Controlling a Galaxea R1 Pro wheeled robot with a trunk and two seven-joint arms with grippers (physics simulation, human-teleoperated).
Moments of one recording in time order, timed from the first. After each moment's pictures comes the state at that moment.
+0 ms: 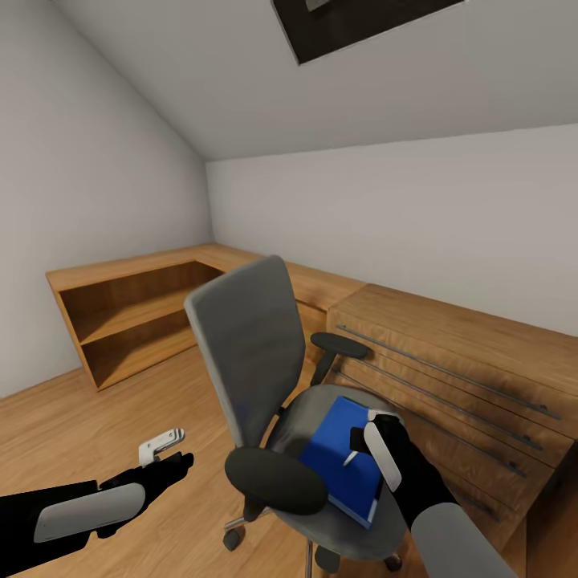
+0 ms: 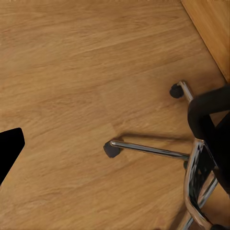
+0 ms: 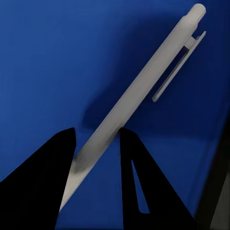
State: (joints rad) left arm -0.87 0.67 -1.58 -1.47 1.92 -0.30 0.87; right arm -0.61 0.09 0.08 -0.88 -0.39 0.79 -0.46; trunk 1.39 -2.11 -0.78
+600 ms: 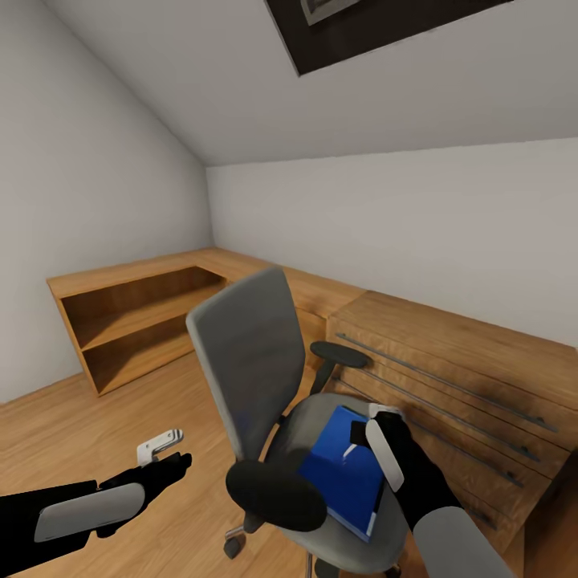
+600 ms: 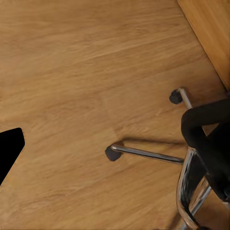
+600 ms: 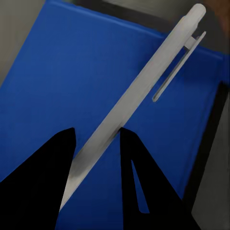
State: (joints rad) left arm -0.87 0.67 -1.59 -1.46 1.92 -0.30 0.88; right arm -0.59 0.09 0.08 -0.95 -0.38 0.79 -0.46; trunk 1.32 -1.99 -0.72
